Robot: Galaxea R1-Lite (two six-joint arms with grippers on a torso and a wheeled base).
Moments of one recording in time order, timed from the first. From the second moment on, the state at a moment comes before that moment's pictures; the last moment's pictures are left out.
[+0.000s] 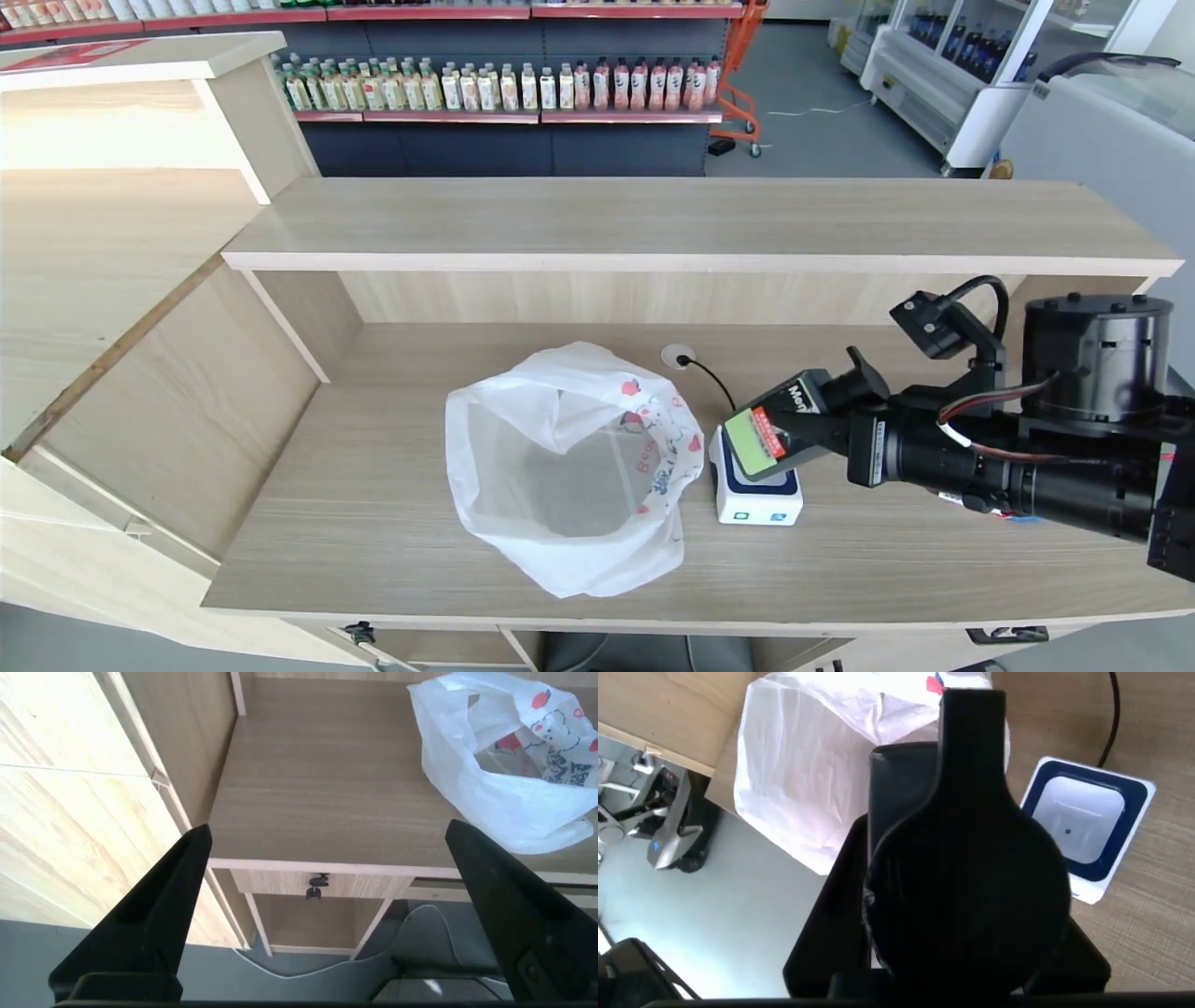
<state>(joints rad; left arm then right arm) 0.00 0.00 0.00 0.00 0.01 0.00 0.42 1.55 -0.66 -0.59 0.24 0.21</state>
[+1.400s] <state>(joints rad) 0.00 0.00 0.00 0.00 0.01 0.00 0.52 2.12 -0.95 -0.84 0.26 0.02</state>
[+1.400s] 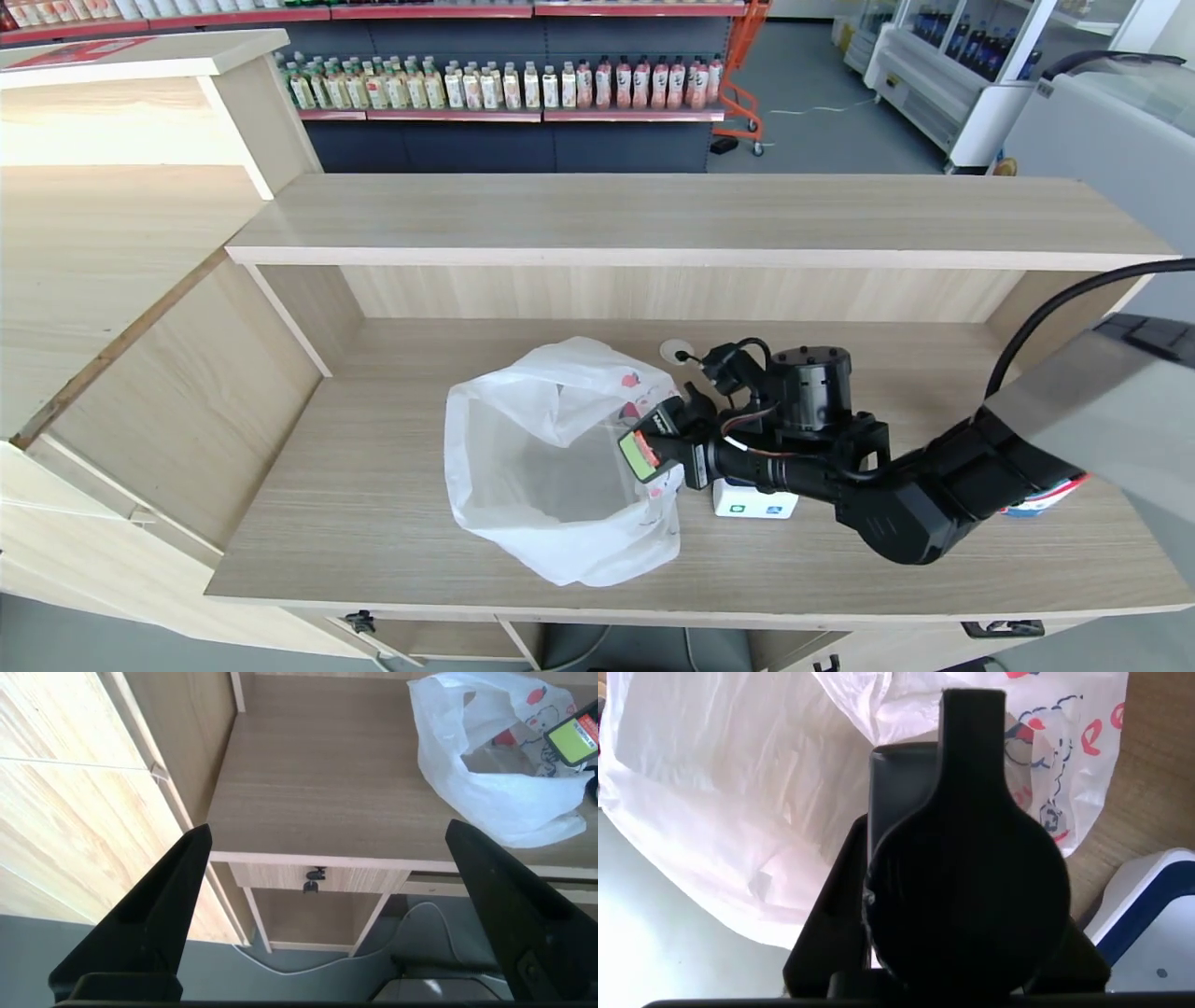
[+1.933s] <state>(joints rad) 0.00 0.00 0.00 0.00 0.01 0.00 0.52 2.20 -1.04 -0.85 0.26 0.03</state>
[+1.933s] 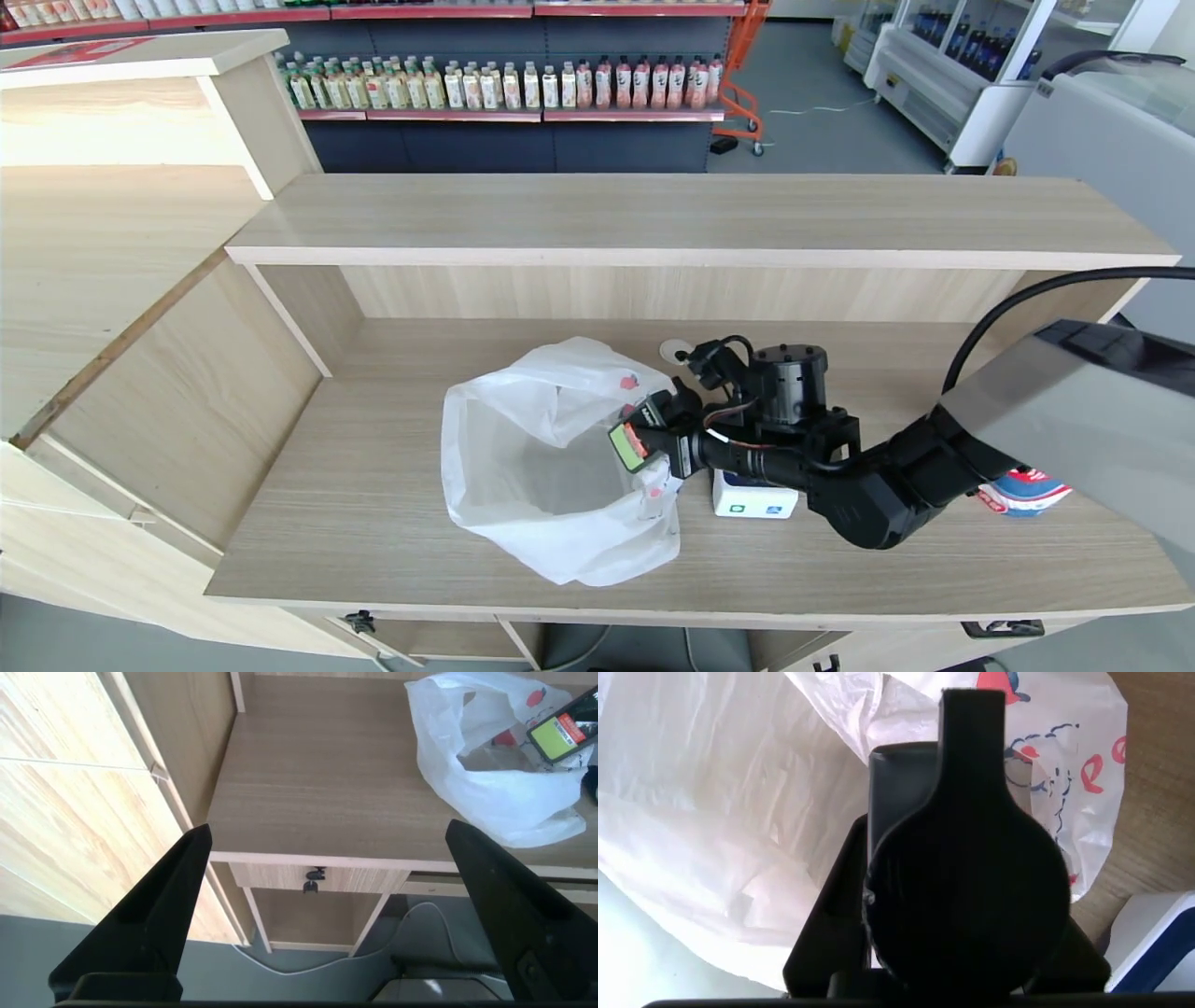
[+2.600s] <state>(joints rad) 0.00 0.00 0.00 0.00 0.01 0.00 0.50 2.27 -1.09 -0.84 0.26 -0.04</state>
